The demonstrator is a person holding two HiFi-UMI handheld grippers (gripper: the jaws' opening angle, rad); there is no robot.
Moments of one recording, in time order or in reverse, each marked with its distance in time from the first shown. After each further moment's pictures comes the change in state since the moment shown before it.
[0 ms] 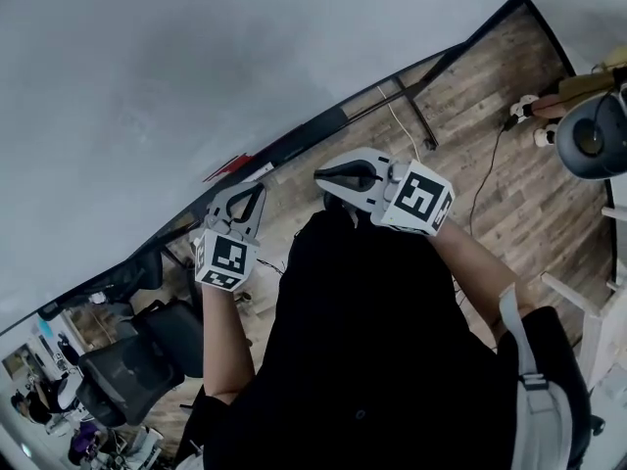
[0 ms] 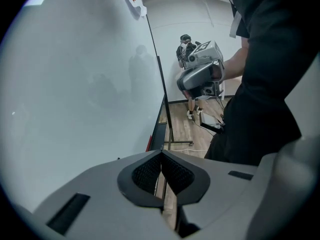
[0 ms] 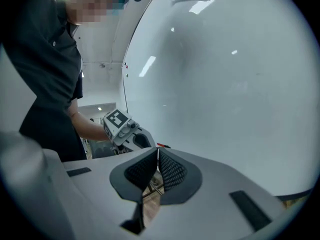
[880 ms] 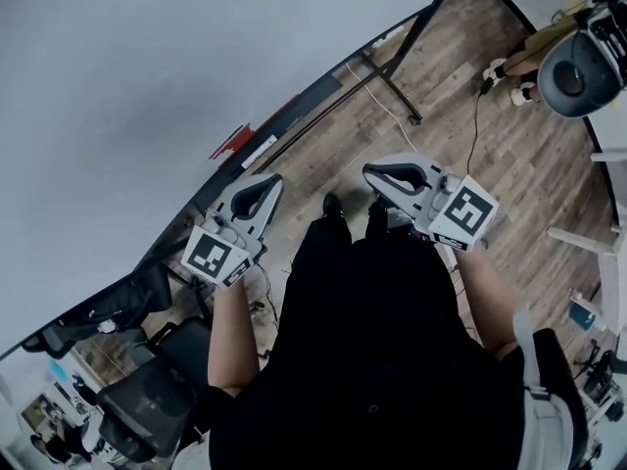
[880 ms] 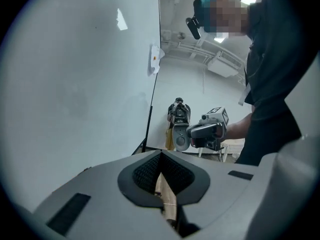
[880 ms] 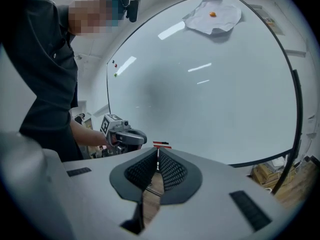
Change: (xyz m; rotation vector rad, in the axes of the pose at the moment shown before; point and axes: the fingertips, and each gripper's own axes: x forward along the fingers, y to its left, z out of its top) left arm -0.083 -0.038 0.046 -0.307 -0.589 -0.297; right arm -0.055 0.090 -0.006 0.054 -0.023 -0.369
